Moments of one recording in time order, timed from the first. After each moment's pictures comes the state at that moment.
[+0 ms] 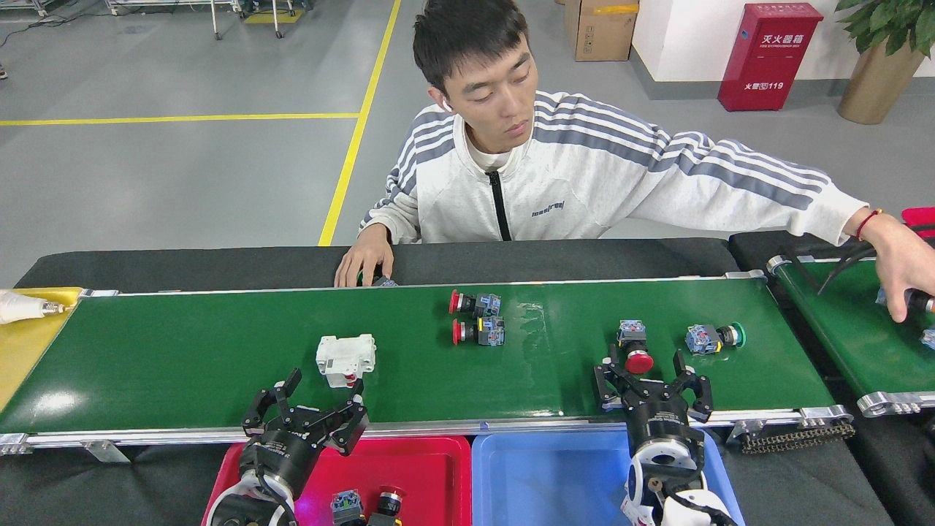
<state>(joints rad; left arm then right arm) -0.17 0.08 -0.11 -1.33 -1.50 -0.14 -0.04 -0.30 0.08 0.18 -1.14 1.37 0.29 -0.01</state>
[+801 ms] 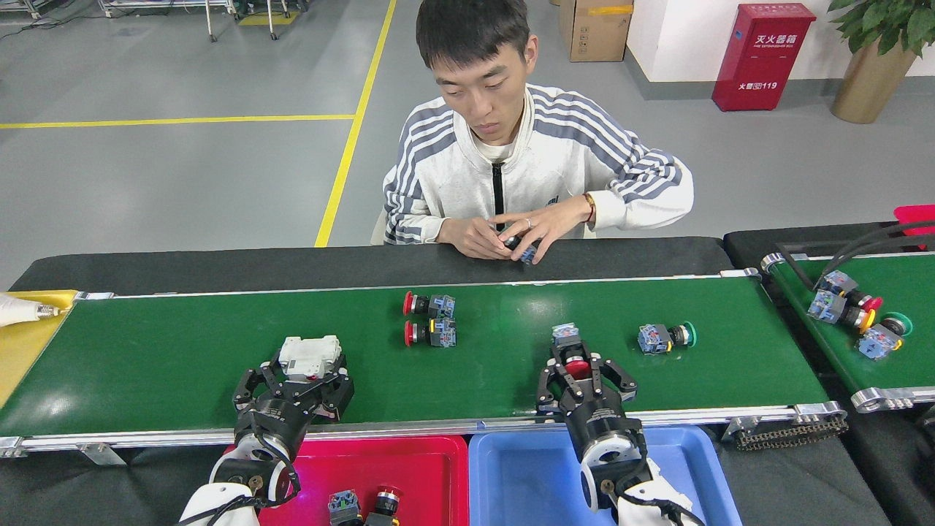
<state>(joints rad) -0.29 0.09 -0.10 -1.14 -1.49 -0.01 -0.05 -0.22 0.01 0.51 -1.39 1.37 0.02 0.01</state>
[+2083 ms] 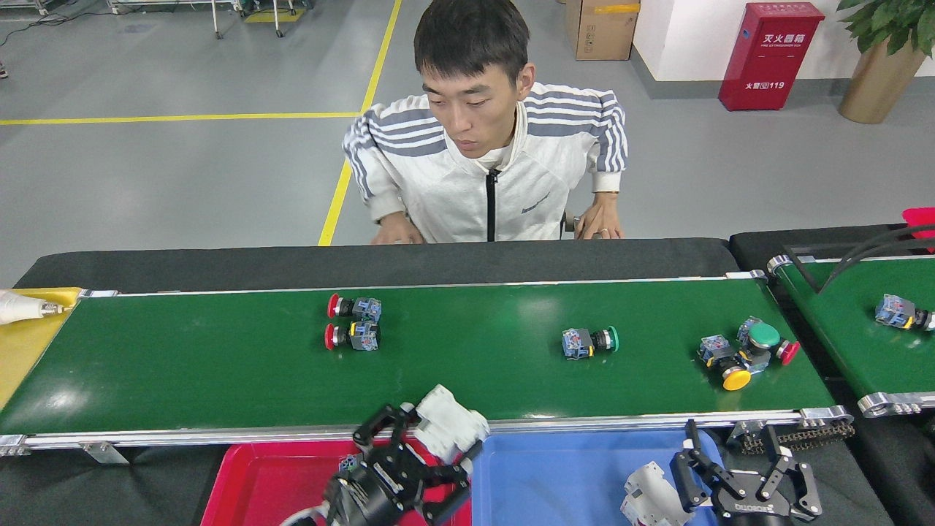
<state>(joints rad) 0.04 0.06 -0.46 -1.63 -1.51 -0.48 0.03 0.22 0.02 -0.11 -1.68 1.40 0.01 -0.11</state>
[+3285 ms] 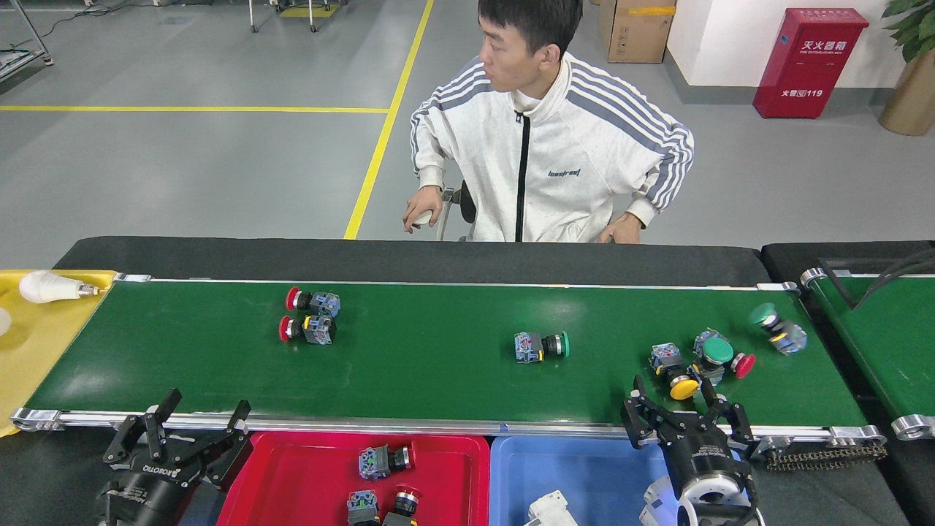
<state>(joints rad) -0.06 0.19 0.19 -1.45 -1.46 -0.36 -0.04 -0.08 0.01 0.05 -1.43 1.40 0.11 0.14</state>
